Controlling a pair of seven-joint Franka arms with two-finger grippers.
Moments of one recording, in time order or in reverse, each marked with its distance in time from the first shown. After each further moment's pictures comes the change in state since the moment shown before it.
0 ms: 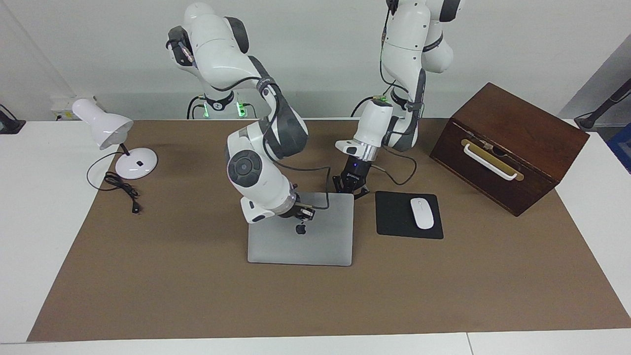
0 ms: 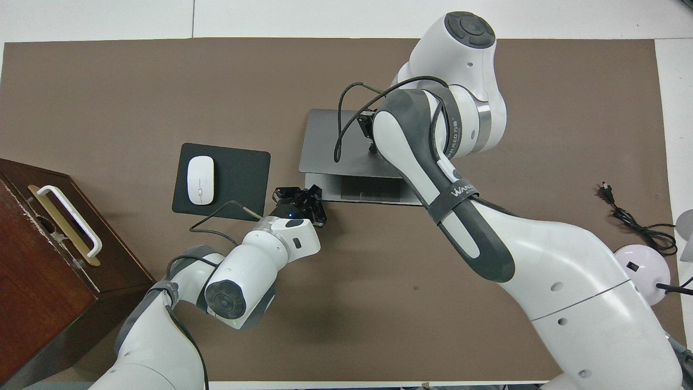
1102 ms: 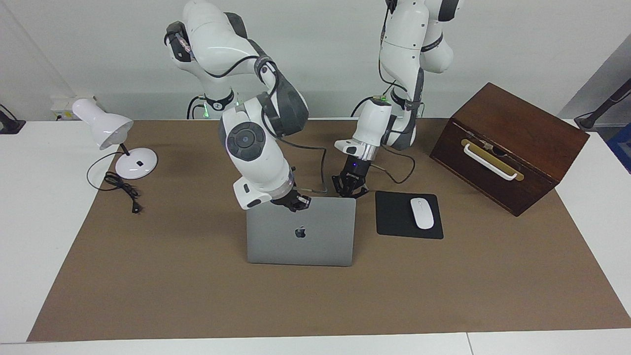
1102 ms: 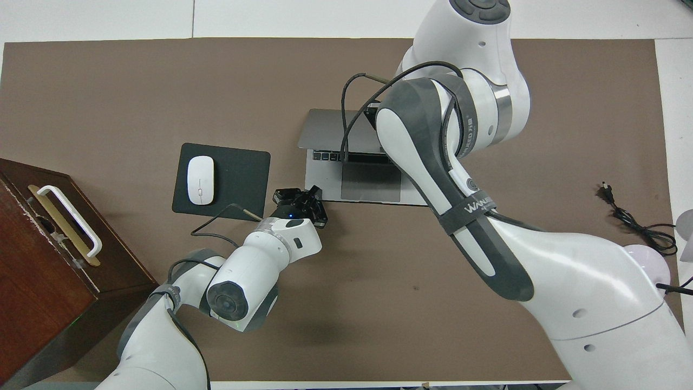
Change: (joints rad) left arm -0.016 -0.004 -0.001 -0.002 -0.053 -0.007 0.000; right arm -0.003 -0.036 0.006 0.104 -0.100 -0.145 0.003
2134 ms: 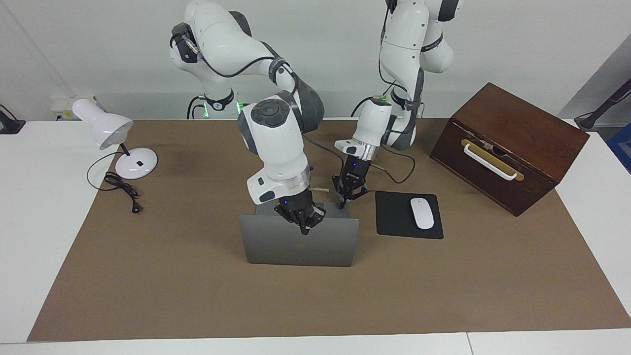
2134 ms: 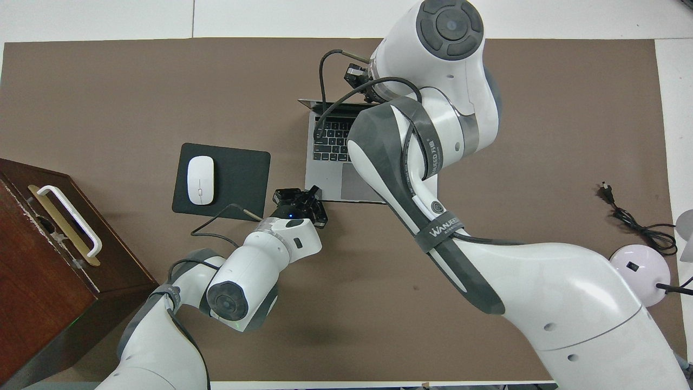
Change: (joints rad) left arm -0.001 0.000 0.000 0.000 -0.003 -0.001 0.000; right arm 0.028 0.005 0.047 0.008 -0.167 0.290 0.107
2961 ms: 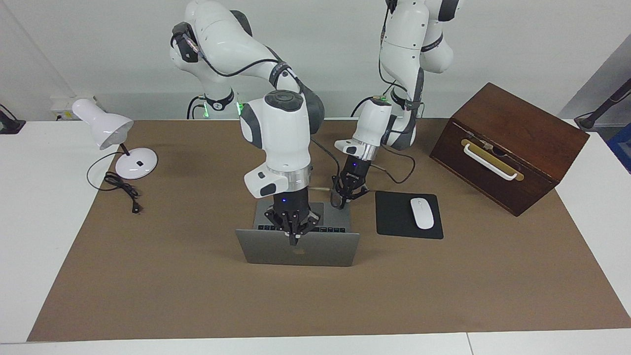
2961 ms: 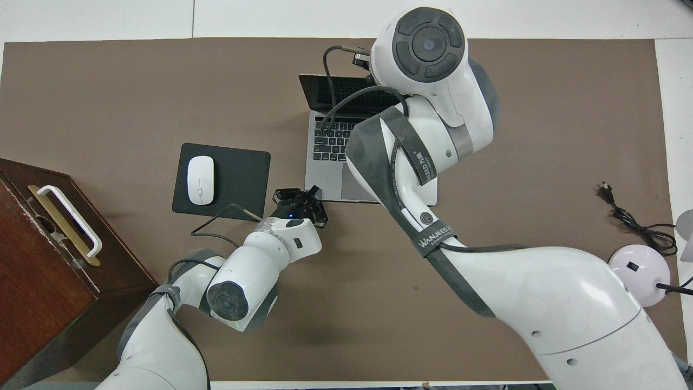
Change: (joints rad) left arm 0.000 0.000 0.000 0.000 0.000 -0.001 0.000; right arm 0.009 -0.004 0.003 0.002 -0.267 0.135 0.006
